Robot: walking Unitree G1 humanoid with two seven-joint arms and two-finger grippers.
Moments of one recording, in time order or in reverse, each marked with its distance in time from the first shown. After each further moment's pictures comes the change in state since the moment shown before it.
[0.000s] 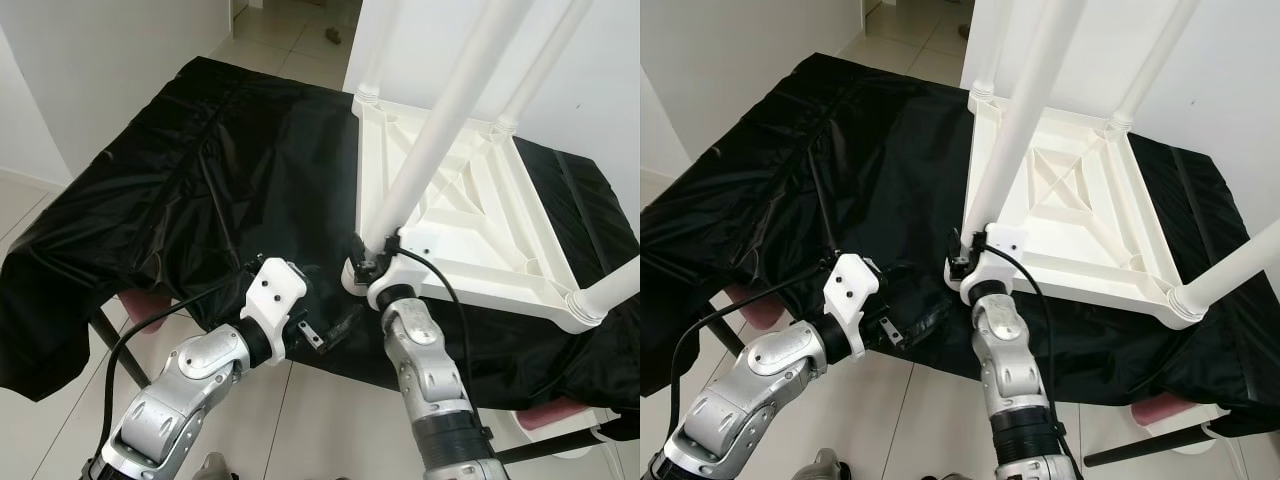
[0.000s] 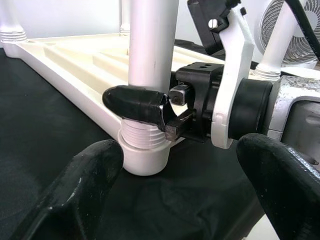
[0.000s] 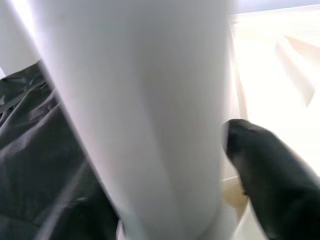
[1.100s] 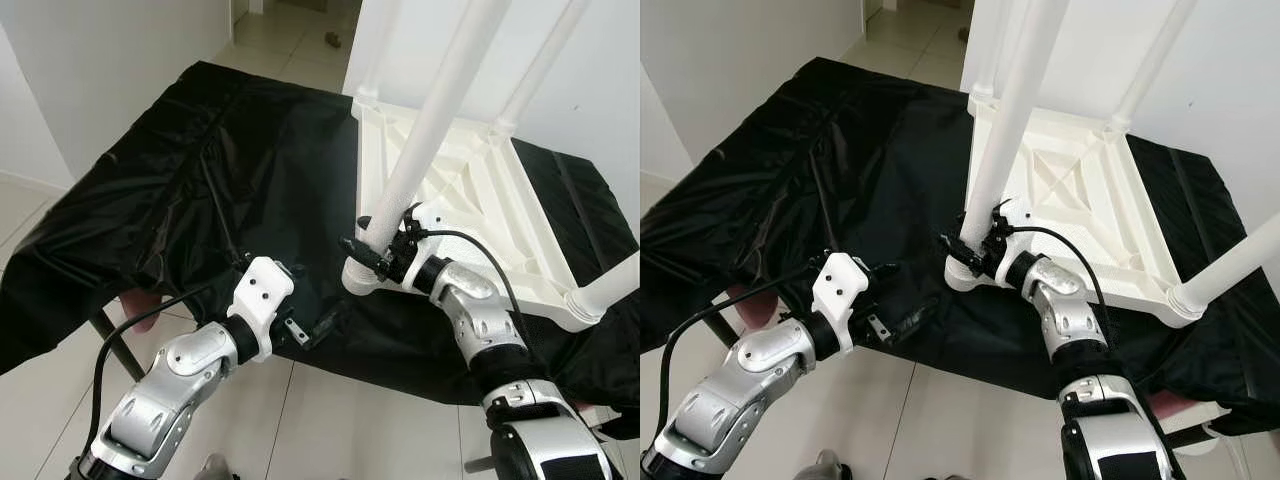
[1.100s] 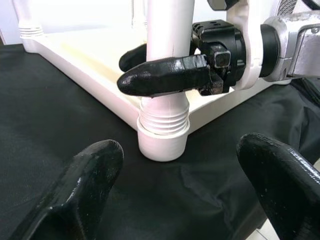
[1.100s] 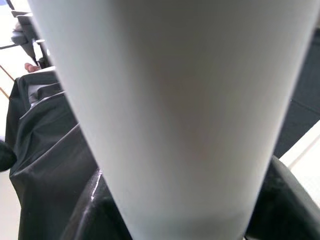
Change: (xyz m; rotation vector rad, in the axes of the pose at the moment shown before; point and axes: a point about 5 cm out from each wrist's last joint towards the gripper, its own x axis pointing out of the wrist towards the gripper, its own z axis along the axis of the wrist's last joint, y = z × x) left arm -0.007 0.013 -0.007 0.022 0.038 0.035; right arm 0.037 -0.035 0.009 -0.159 0.051 0.759
